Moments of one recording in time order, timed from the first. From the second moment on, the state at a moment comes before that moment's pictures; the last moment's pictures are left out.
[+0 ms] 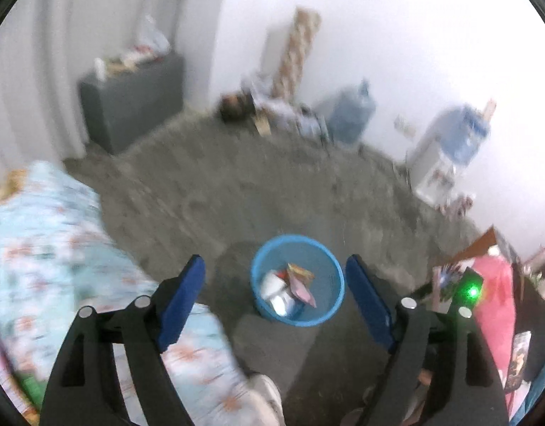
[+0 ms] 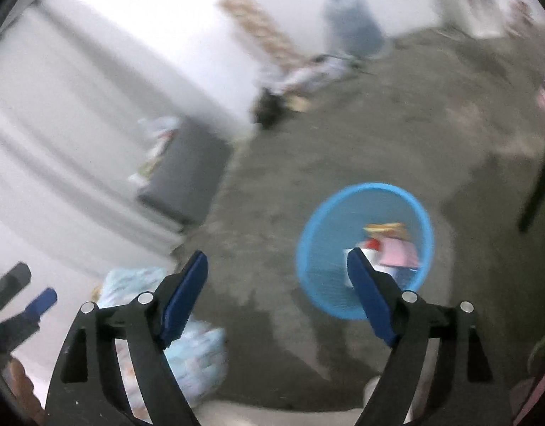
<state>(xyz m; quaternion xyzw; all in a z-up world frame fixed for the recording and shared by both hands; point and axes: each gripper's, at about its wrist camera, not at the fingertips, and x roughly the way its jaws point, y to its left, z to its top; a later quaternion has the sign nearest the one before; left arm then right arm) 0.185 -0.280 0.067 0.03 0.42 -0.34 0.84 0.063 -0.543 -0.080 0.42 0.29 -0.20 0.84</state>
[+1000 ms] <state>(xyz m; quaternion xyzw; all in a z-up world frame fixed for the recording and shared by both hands) 0.071 0.202 0.036 -0.16 0.37 0.04 0.91 0.127 -0.264 0.018 0.23 0.41 0.18 0.86</state>
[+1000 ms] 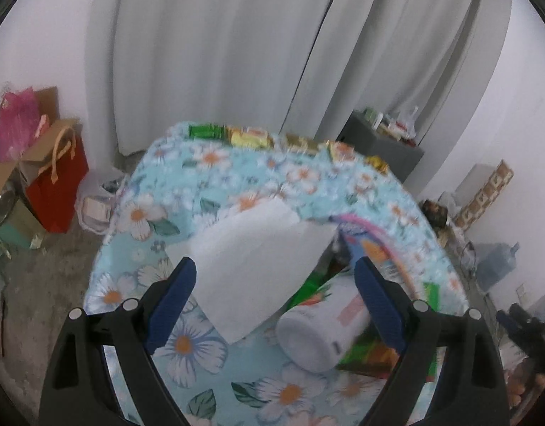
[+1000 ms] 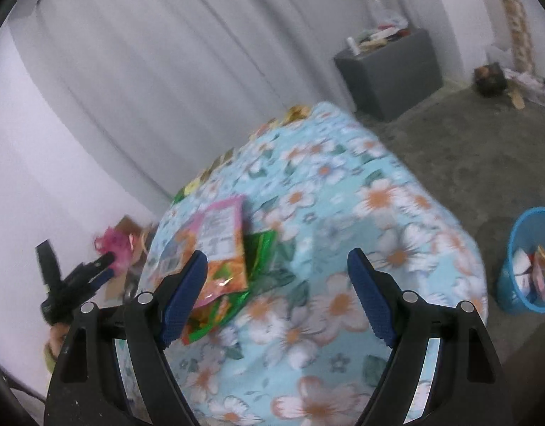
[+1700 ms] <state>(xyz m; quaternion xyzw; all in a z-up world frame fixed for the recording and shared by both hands) 0.161 0.225 -0.054 -0.12 0.46 0.04 0.88 0.147 -0.208 -0.005 0.21 0.48 0.20 0.83</state>
